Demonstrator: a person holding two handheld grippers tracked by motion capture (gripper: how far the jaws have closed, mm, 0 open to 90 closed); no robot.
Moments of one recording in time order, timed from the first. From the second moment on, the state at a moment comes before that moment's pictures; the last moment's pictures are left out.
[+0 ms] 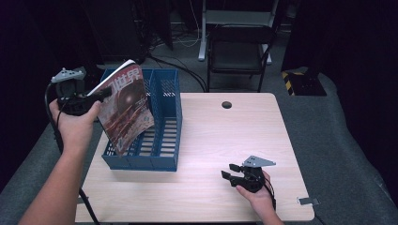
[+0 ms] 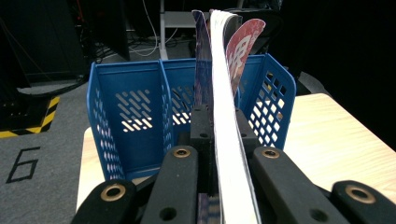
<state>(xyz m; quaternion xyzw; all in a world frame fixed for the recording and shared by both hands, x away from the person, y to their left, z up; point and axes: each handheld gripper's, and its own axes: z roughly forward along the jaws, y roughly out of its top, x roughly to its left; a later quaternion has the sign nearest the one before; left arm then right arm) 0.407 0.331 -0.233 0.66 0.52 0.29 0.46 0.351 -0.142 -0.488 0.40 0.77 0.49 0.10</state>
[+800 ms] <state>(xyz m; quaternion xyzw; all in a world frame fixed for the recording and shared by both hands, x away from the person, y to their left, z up) 0.435 0.314 -0.254 0.65 0.53 0.28 0.46 0.350 -0.143 -0.487 0.40 0.77 0.49 0.10</state>
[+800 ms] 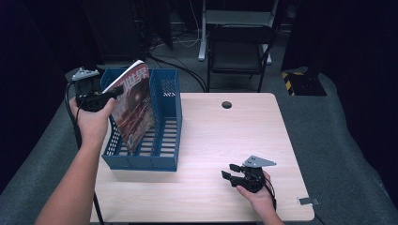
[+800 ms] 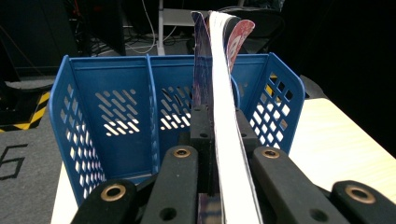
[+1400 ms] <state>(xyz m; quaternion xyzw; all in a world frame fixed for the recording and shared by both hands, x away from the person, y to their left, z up) 0.447 0.310 -0.281 0.66 0.54 0.27 0.45 0.350 -0.143 -0.487 0.40 0.77 0.49 0.10</state>
